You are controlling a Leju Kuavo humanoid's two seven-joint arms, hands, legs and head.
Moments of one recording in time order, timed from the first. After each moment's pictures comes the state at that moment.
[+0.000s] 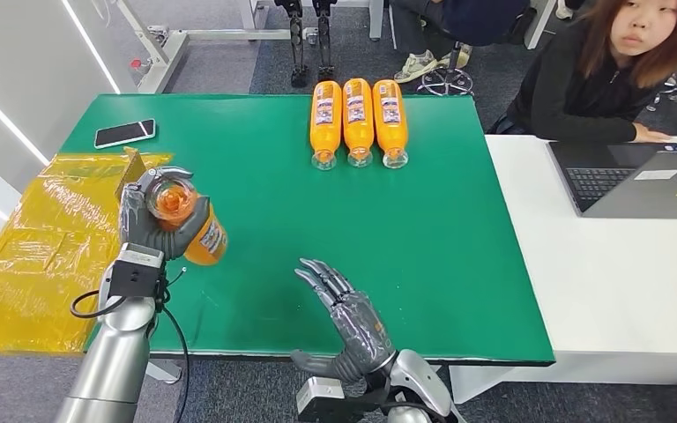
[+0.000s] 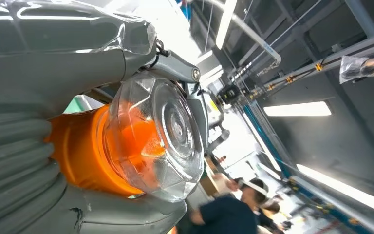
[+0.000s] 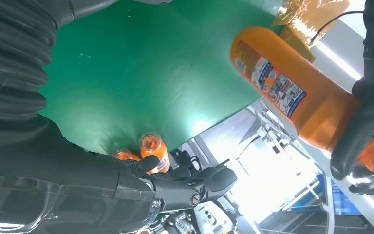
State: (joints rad) left arm -0.38 -0.03 -0.15 -1.00 -0.58 0.16 -0.64; right arm -0.15 0.00 0.68 -1.36 0.79 -0.22 -0.40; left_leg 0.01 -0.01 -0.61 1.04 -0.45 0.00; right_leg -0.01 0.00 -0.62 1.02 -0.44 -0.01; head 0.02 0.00
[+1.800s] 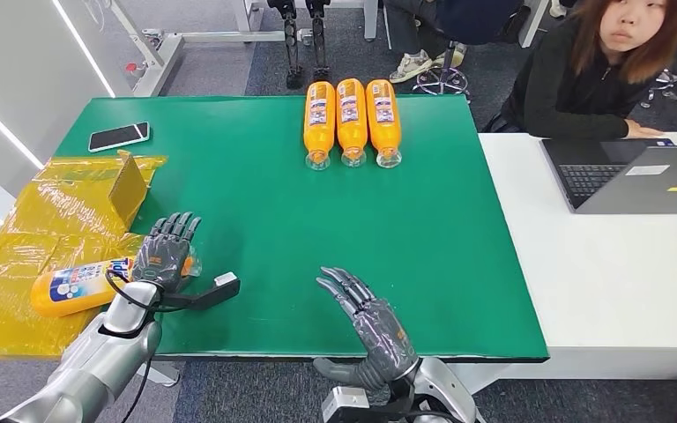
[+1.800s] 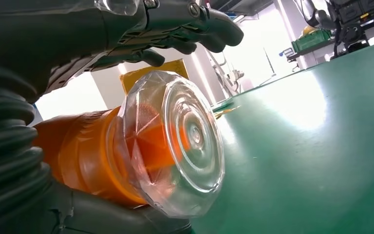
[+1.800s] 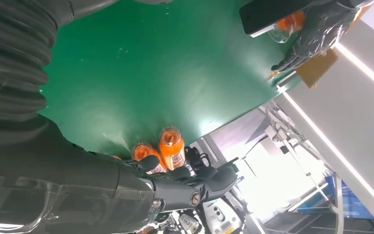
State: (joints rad) left arm -0.55 0.18 -0.47 -0.30 -1.51 0.43 0.04; right arm -0.12 -0.11 0.69 -1.44 0.75 -0.22 -0.37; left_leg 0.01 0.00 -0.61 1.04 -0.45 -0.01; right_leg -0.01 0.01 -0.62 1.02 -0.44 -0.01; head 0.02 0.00
